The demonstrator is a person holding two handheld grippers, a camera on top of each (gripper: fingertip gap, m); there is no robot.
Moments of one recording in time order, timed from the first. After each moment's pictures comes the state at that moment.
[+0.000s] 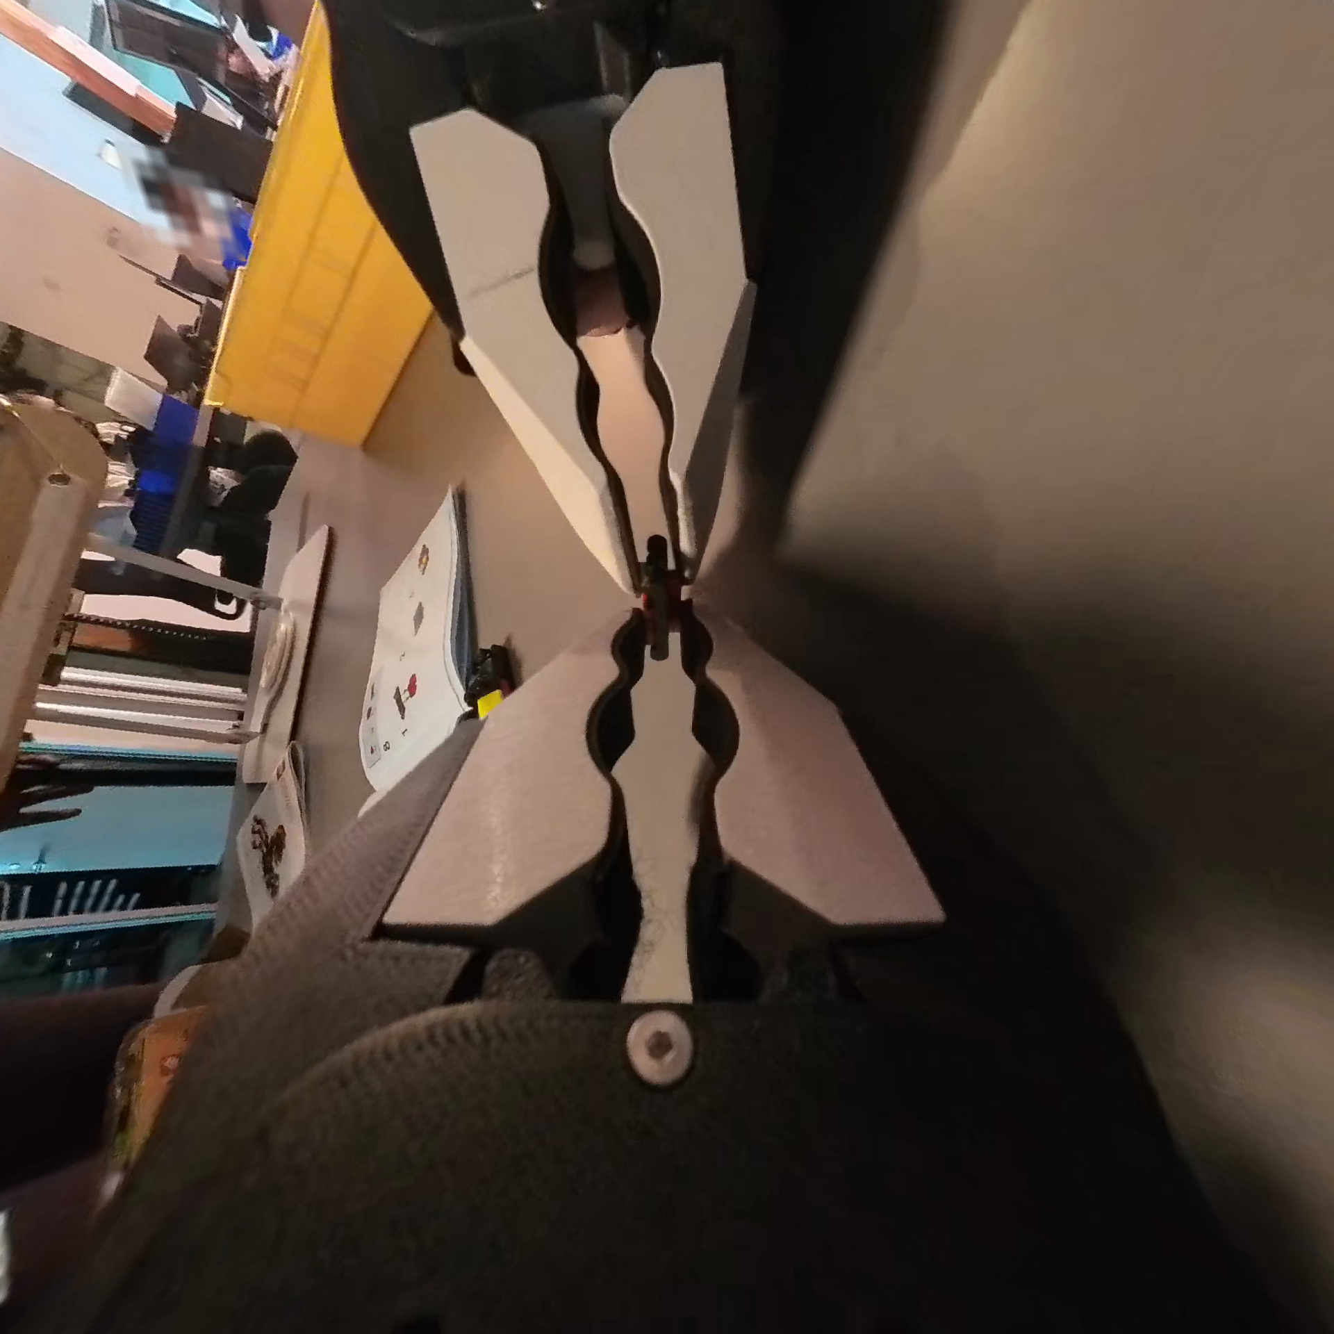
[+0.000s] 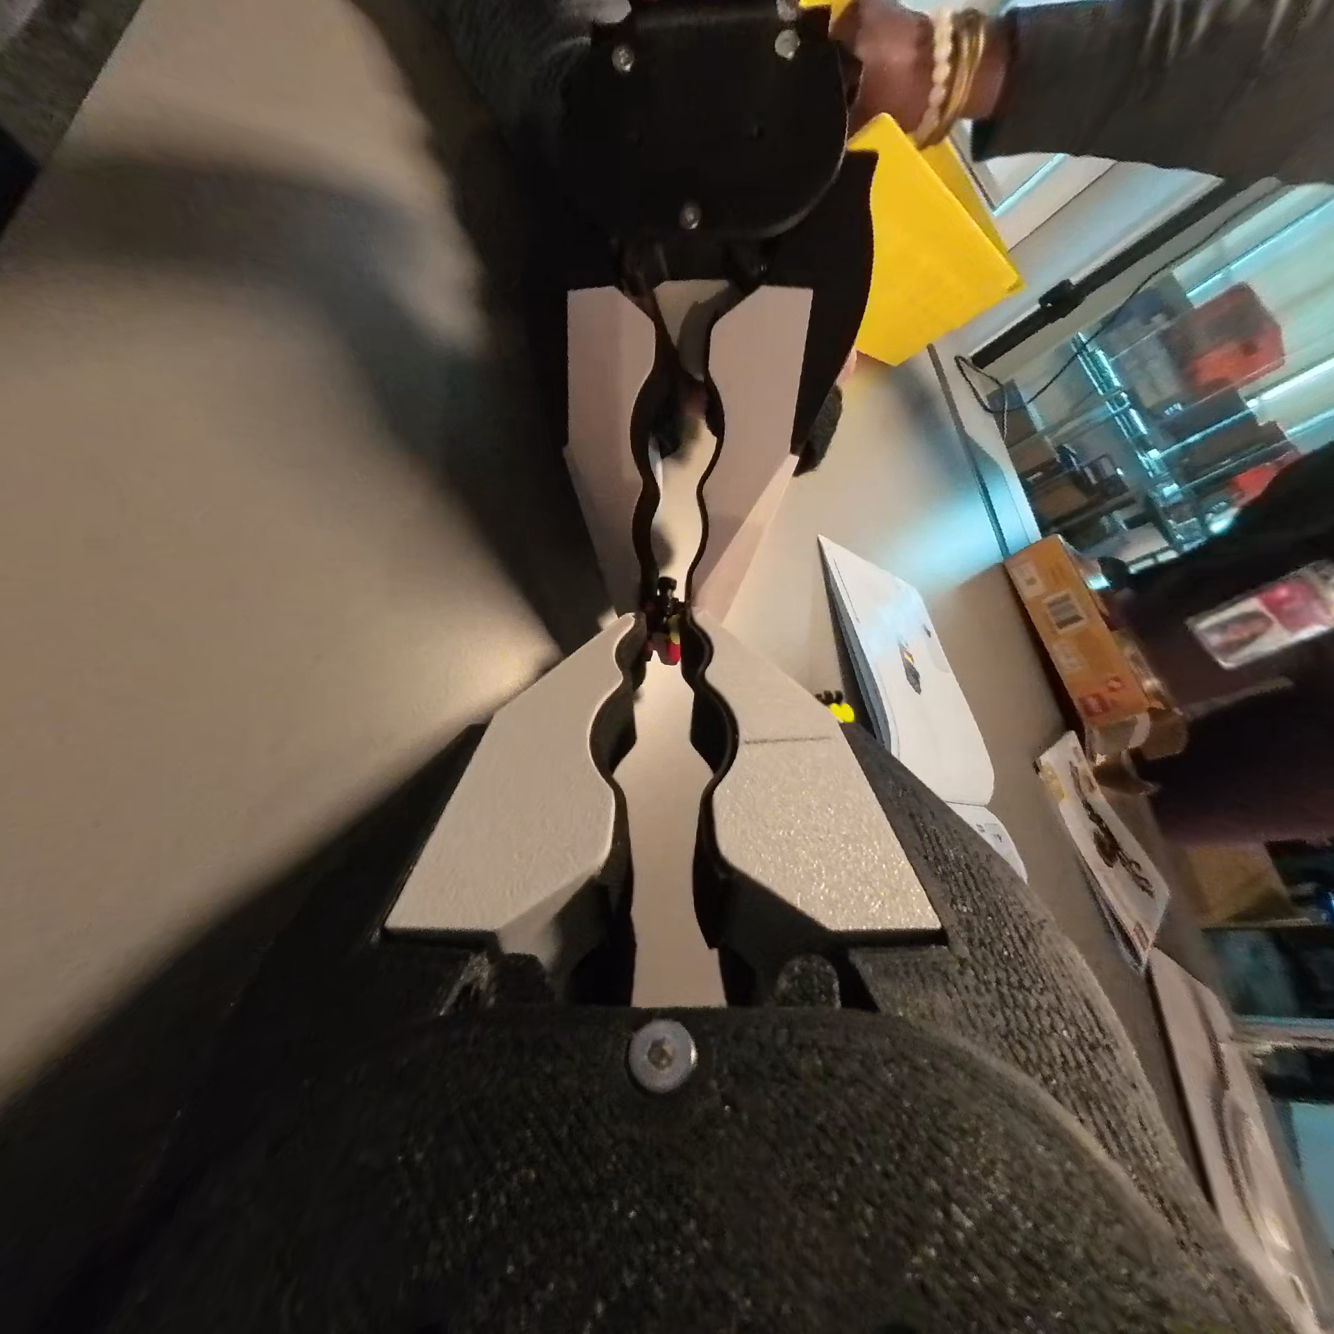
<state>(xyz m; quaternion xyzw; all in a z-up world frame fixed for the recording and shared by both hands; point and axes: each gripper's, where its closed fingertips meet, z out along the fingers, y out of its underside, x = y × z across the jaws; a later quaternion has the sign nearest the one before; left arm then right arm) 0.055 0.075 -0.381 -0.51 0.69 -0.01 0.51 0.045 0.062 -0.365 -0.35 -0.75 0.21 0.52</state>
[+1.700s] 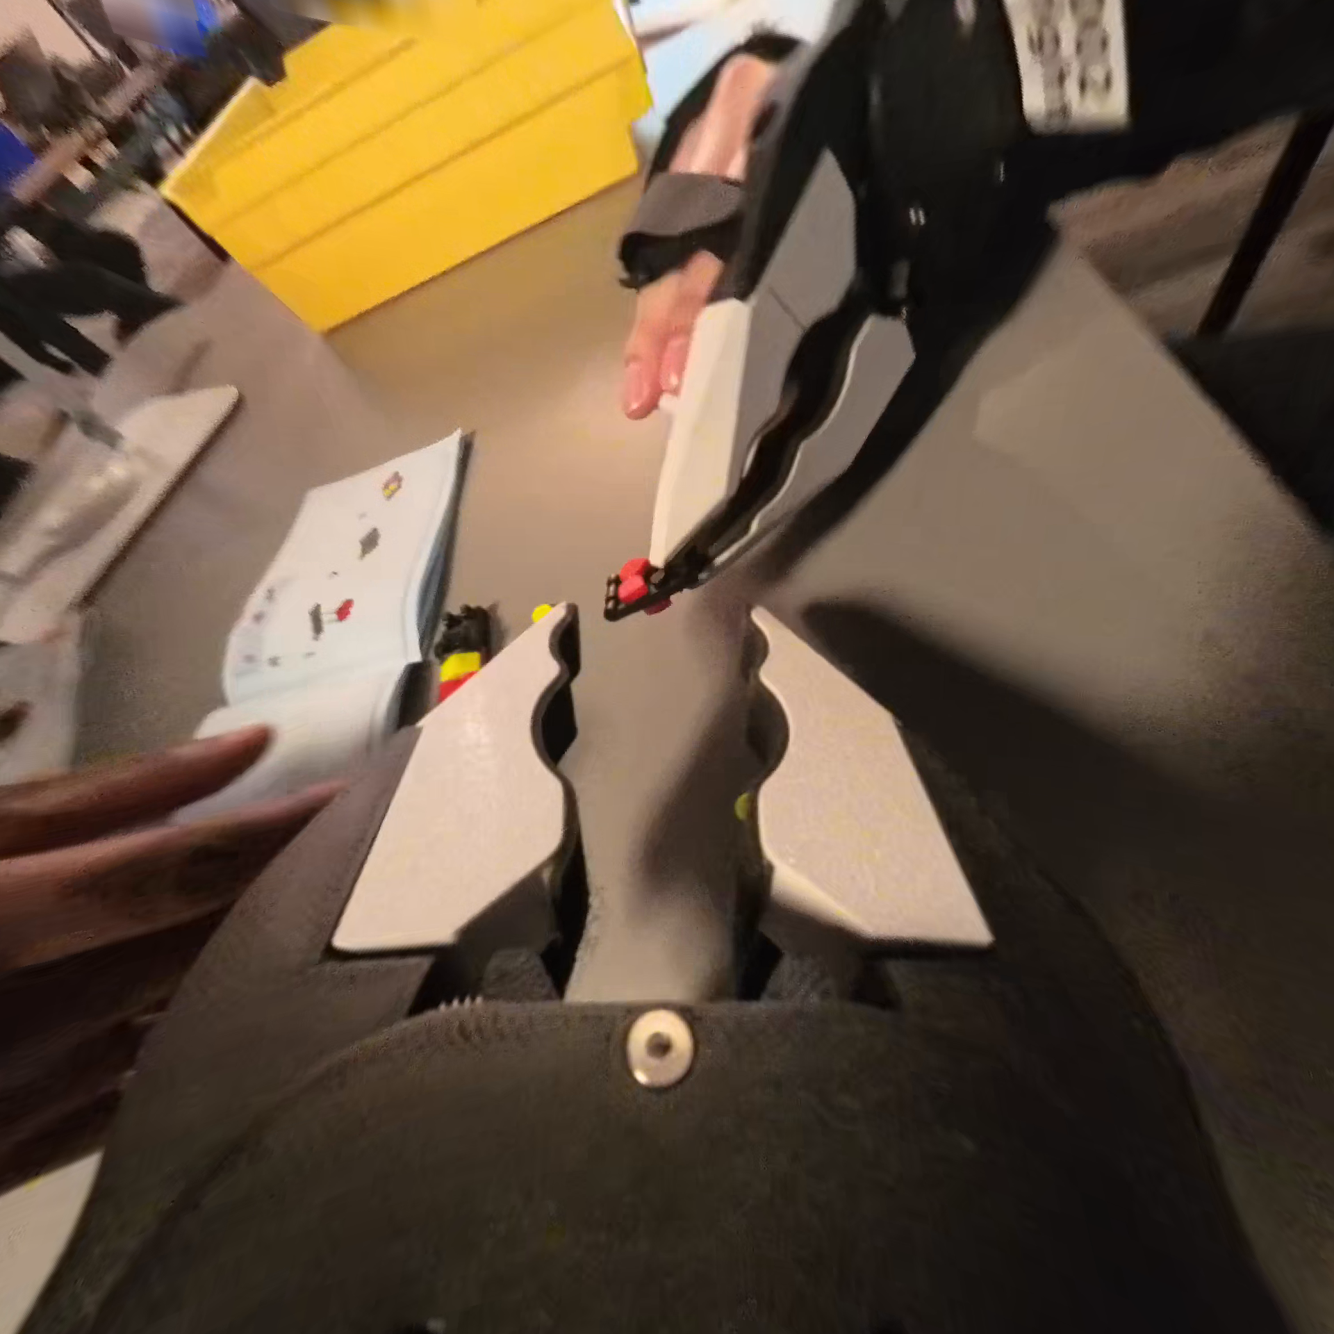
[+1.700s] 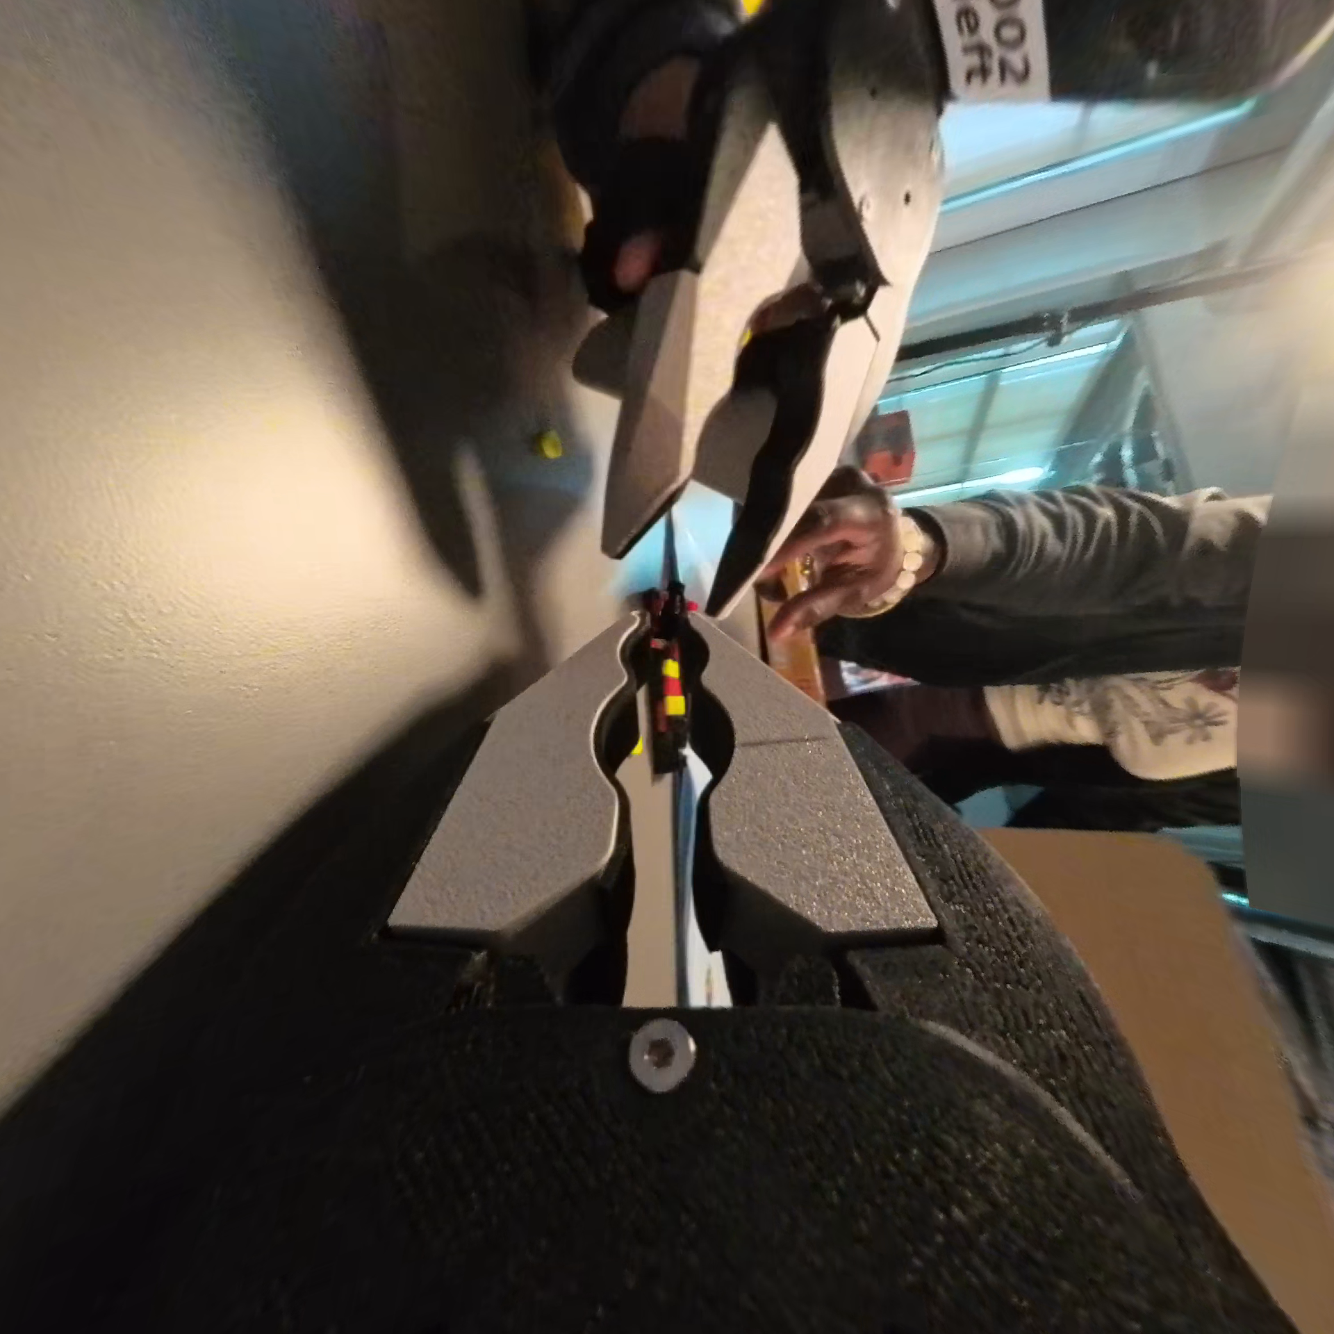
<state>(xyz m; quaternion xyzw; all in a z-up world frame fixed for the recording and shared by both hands) 0.054 0.084 -0.359 -0.64 0.56 -0.18 0.49 0.053 0.084 -0.357 -0.21 -0.74 -0.02 0.64</state>
